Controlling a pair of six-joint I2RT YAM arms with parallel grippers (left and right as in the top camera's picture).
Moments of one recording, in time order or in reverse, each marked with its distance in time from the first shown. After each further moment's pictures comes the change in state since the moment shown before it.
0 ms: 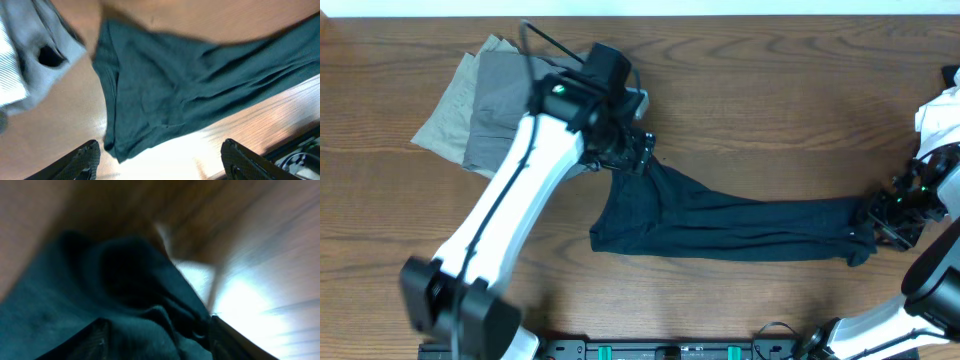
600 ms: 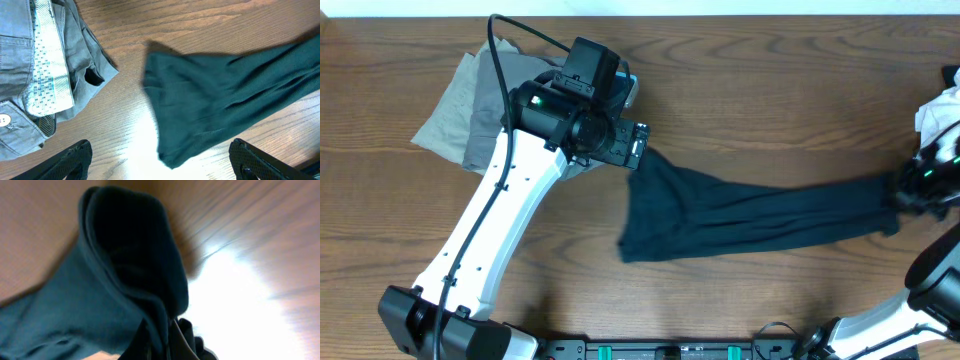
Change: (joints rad) left arm 0.006 -0.077 0.004 0.043 -0.106 0.004; right arm -0.019 0.023 0.332 -0.232 -0.027 -0.053
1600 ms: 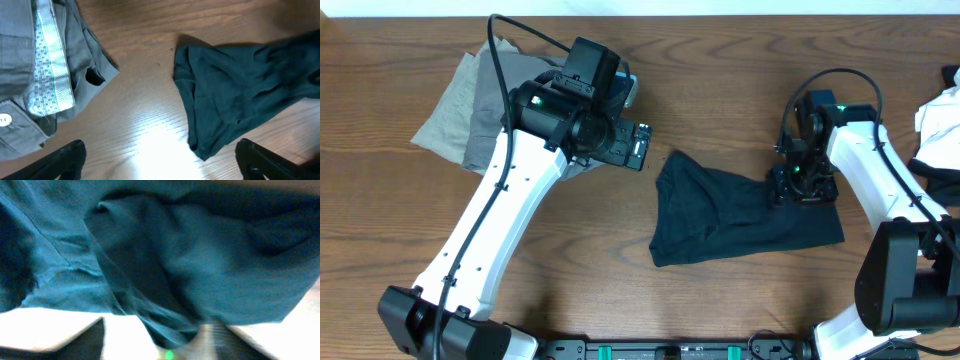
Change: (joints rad) left arm 0.000 0.000 0.000 -0.003 -0.003 -0.005; right arm 0.682 -0.108 -0.164 -0.016 0.083 0.006
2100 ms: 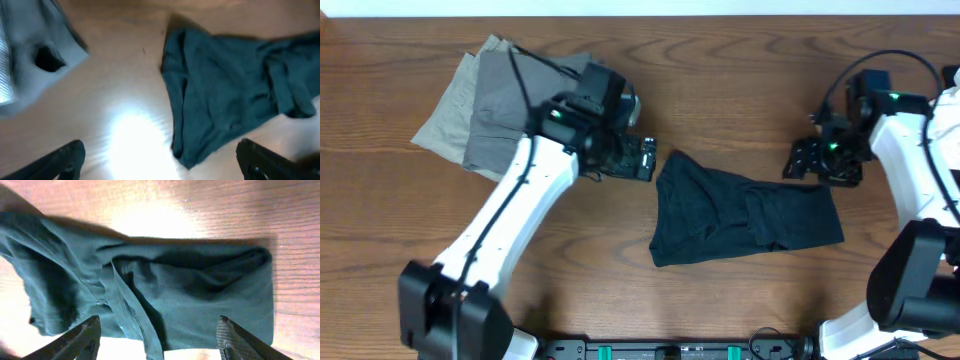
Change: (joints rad) left arm 0.000 0.031 -0.289 0.266 0.109 -0.155; right arm -0.193 0.000 0.108 0.036 -0.187 0.001
